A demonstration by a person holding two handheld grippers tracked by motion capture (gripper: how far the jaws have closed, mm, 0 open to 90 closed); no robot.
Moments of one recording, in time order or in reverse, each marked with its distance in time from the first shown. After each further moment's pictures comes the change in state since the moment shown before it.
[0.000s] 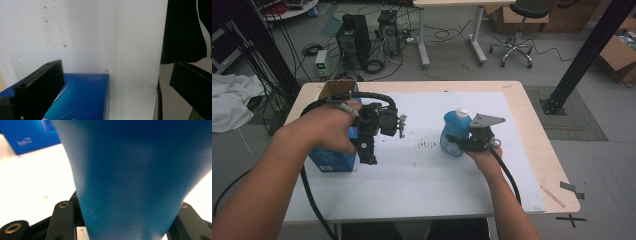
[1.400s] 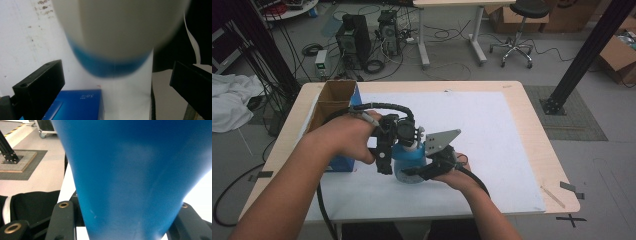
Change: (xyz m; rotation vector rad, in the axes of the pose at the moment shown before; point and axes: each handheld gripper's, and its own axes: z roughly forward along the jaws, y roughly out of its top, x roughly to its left) left arm -0.009 0.037 0.019 -0.009 -0.065 0.043; right arm 0.124 0.056 0.034 0.015 0.492 -0.291
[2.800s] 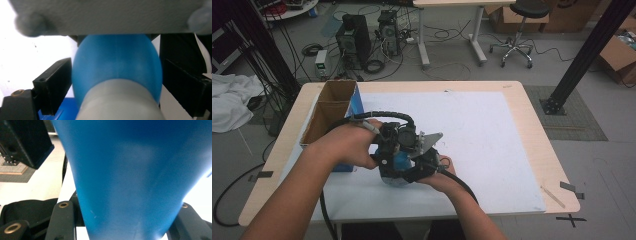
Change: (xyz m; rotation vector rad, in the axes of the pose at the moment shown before) left arm -0.009 0.002 0.013 -0.038 0.061 -0.003; right arm 0.004 0.008 0.038 -0.015 0.005 -0.014
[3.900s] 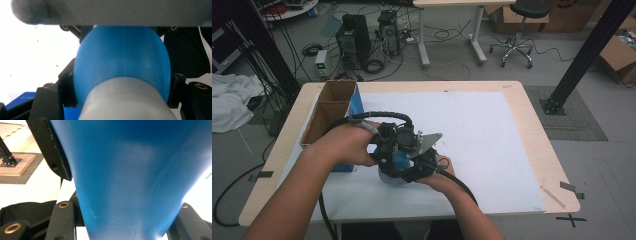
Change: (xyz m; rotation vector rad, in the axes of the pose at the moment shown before) left arm 0.000 -0.003 0.001 0.021 0.018 -0.027; right arm 0.001 0.002 0.002 -0.010 -0.014 -0.006
